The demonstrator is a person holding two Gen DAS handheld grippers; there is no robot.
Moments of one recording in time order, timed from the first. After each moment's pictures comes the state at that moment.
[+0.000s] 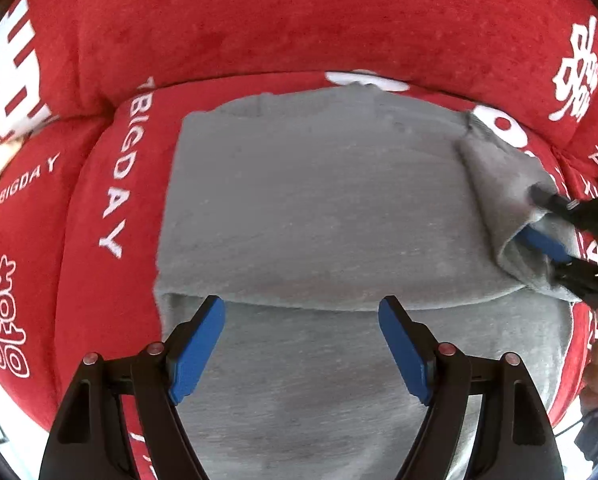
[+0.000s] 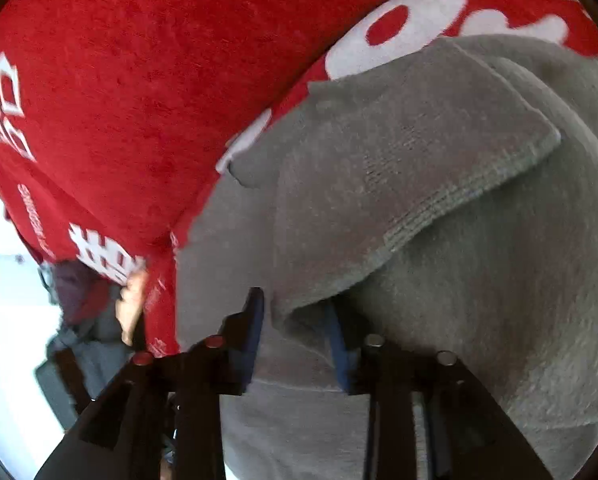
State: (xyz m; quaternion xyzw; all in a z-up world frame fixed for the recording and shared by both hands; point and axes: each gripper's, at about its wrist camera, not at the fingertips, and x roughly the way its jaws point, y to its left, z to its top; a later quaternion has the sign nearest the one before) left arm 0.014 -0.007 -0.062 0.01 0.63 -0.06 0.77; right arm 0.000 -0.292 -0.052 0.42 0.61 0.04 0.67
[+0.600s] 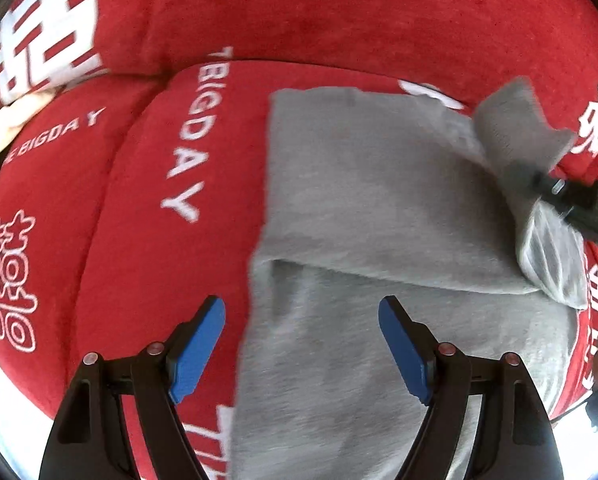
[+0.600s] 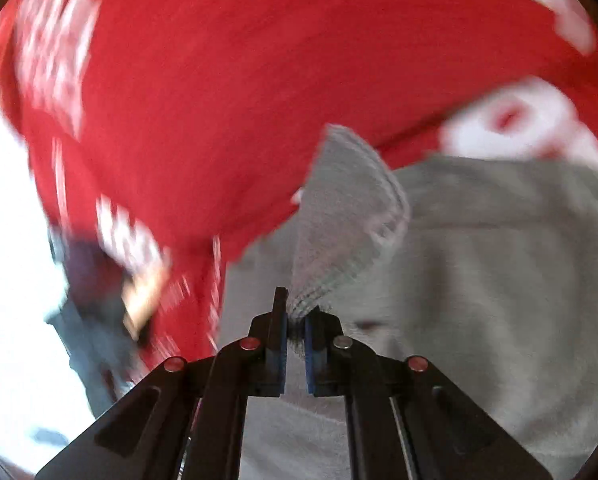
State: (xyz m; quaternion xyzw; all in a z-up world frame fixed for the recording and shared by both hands) left arm 0.000 0.066 -0.061 -0.03 0.63 -0.03 0.77; right arm 0.053 -0.197 -0.012 0.27 0.61 0.16 0.73
